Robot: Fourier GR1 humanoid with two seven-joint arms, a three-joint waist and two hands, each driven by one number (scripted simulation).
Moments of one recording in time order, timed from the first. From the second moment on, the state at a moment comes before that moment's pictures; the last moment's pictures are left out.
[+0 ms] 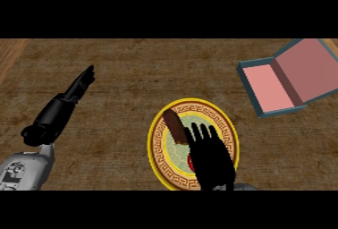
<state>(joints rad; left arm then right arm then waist) -0.22 0.35 -0.08 -1.53 -0.03 -0.13 -0.07 -0.29 -0.19 0.77 -1.73 0.88 0.53 0.89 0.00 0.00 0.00</state>
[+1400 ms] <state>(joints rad) -0.27 0.28 -0.07 -1.54 -0.09 -0.19 -0.06 -0.84 -0.07 0.26 -1.08 1.06 0.14 0.65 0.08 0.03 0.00</state>
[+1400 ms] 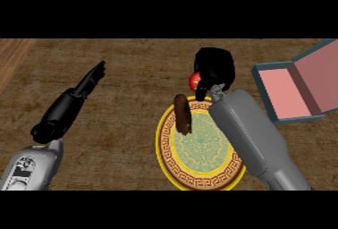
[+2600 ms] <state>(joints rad) -0.25 0.29 -0.02 -1.54 -0.09 -0.20 -0.06 -1.28 -0.30 -0.07 -0.60 1.22 -0.33 0.88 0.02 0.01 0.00</state>
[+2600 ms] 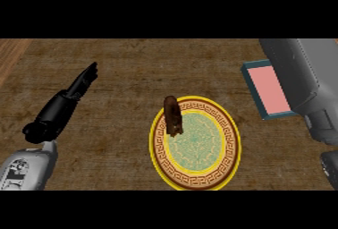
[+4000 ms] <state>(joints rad) -0.22 0.27 0.00 -1.54 -0.11 -0.21 -0.06 -1.07 -0.52 -0.31 -0.50 0.87 0.12 0.41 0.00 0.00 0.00</state>
